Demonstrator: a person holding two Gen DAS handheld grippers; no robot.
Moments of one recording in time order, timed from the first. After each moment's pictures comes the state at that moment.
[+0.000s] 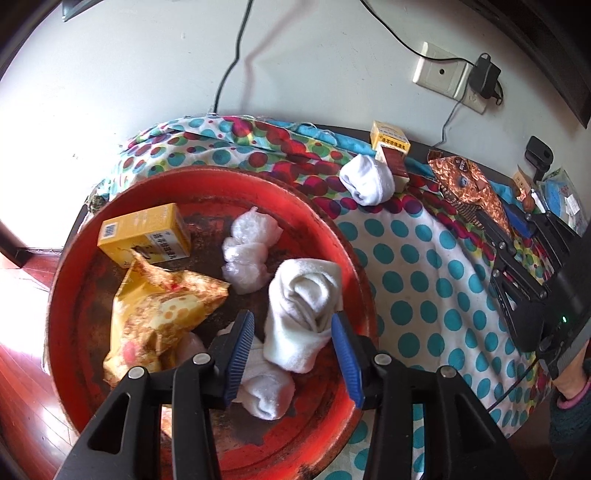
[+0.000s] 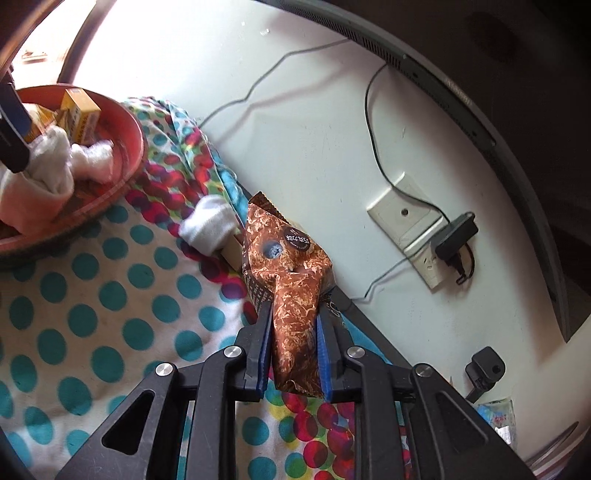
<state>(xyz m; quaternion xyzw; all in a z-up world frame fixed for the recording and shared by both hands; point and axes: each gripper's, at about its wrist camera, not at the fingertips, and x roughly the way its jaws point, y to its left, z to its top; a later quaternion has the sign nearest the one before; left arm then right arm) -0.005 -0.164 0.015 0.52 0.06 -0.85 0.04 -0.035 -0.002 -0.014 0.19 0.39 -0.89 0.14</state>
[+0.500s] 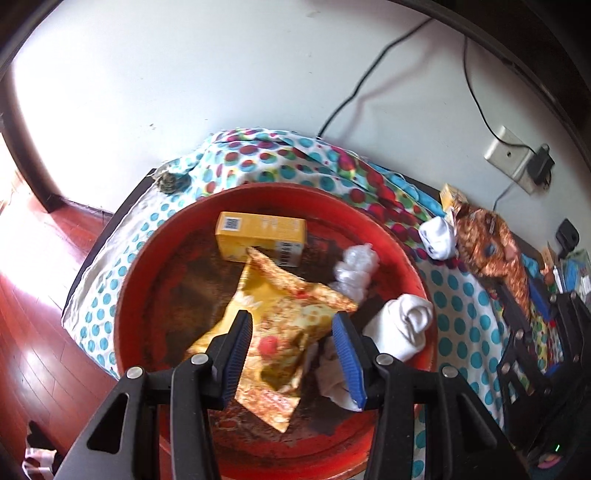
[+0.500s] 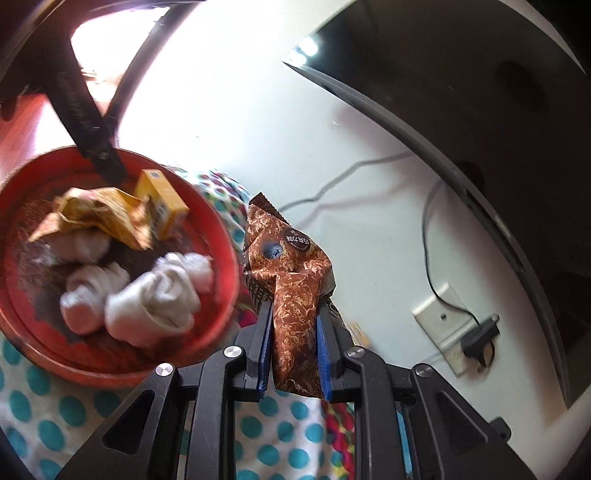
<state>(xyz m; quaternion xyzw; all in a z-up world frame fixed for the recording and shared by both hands) 0.034 -0.252 0.047 0.48 0.14 -0.86 0.14 0.035 -0.095 0.023 0.11 0.40 -0.87 0.26</state>
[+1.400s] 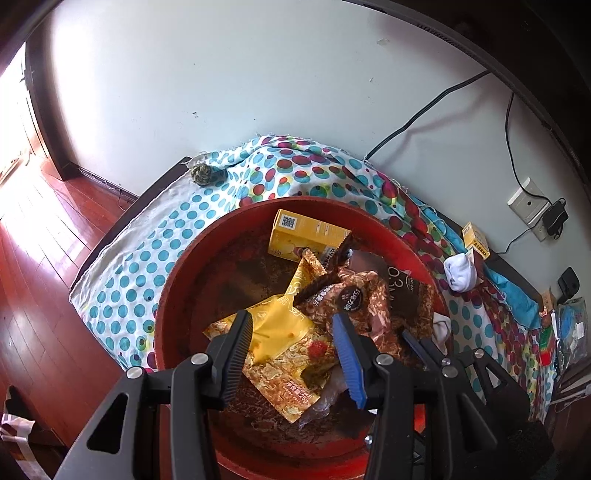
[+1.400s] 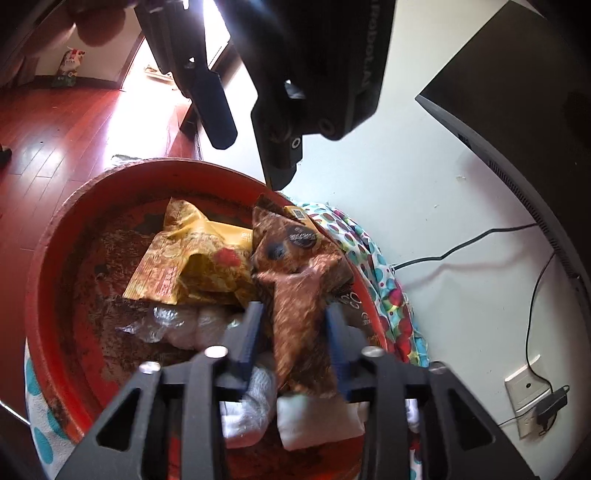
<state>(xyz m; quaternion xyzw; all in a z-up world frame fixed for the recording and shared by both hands) 0.059 -0.300 0.054 0.45 0.20 -0.85 0.17 0.082 -0.196 -0.025 0.12 0.41 -0.82 0.39</state>
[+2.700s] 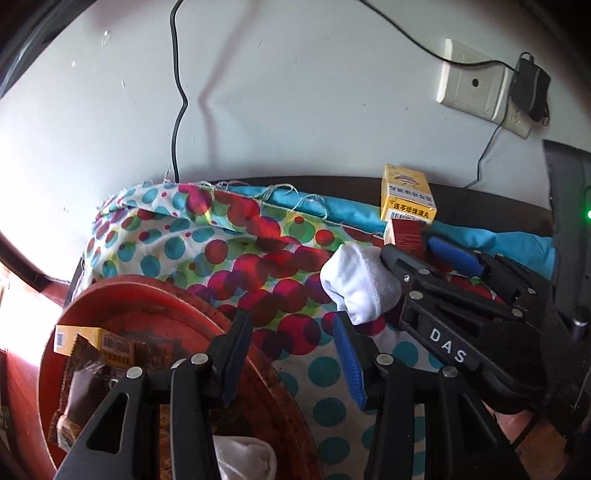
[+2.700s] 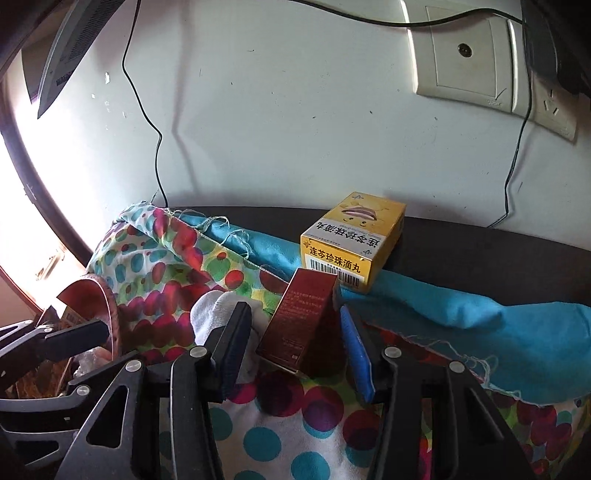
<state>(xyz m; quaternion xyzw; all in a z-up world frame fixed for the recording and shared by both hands) -0.135 -0.121 -0.009 0.49 0.02 -0.87 0.09 -0.179 -0.009 -0.047 0.41 -0.02 -0.88 0.23</state>
